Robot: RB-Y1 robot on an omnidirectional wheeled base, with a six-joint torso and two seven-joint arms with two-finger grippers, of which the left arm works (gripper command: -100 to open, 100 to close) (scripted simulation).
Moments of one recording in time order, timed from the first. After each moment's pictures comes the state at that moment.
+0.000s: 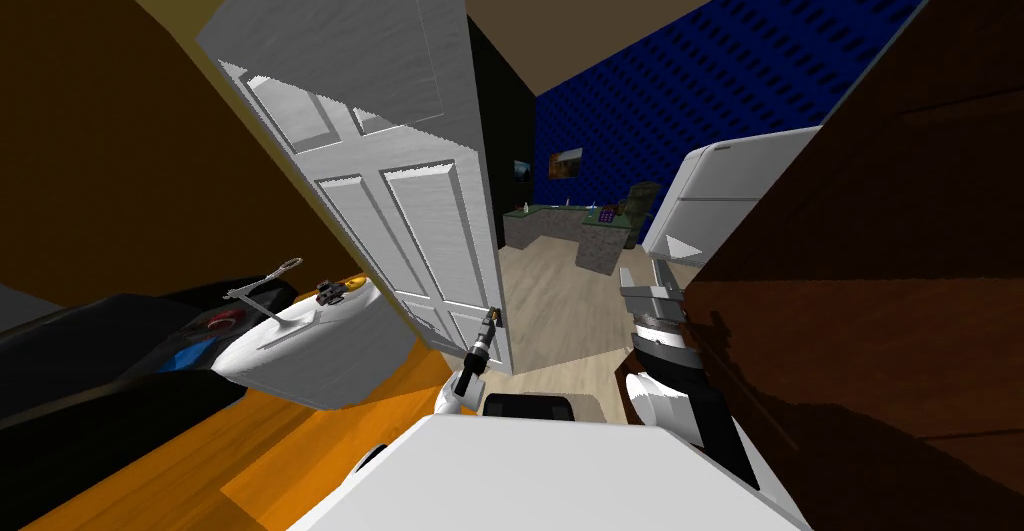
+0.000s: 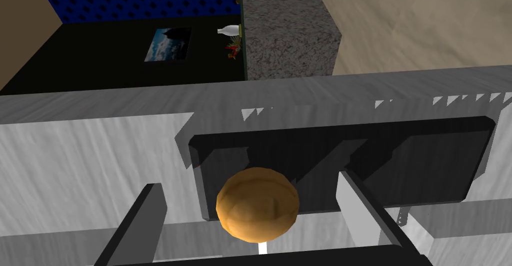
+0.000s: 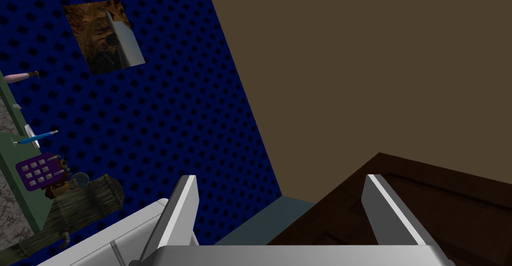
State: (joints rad) arm -0.11 0.07 -0.15 -0.69 -0.03 -0.81 0.09
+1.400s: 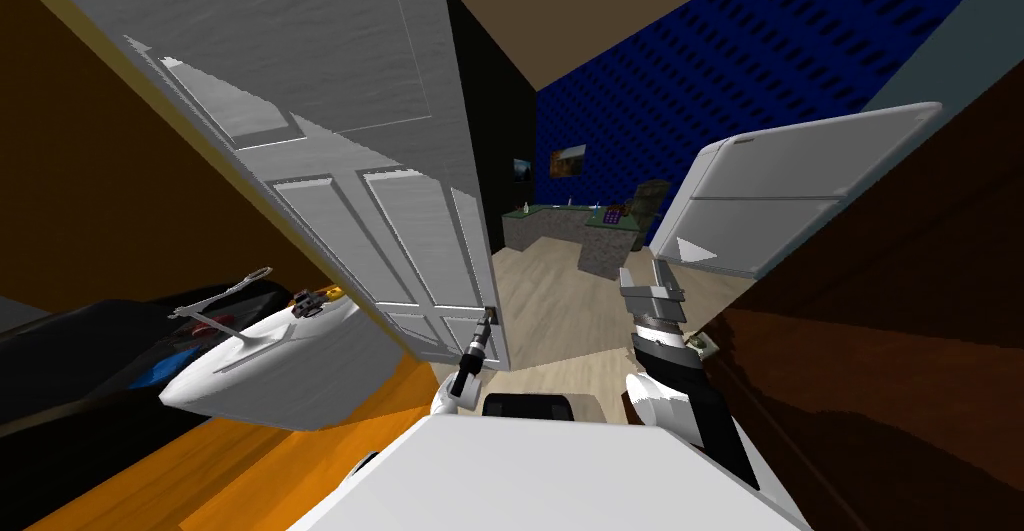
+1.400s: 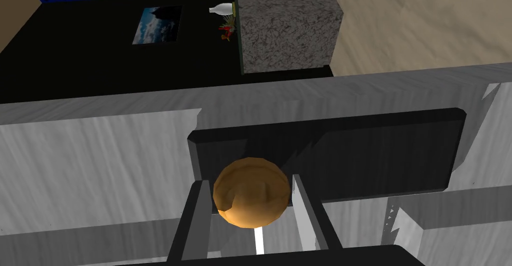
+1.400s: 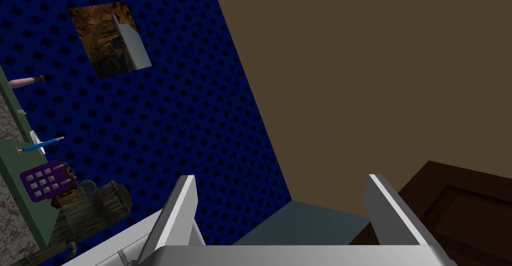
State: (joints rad) arm -0.09 0.07 -0.11 -0.71 -0.01 -0.78 0.07
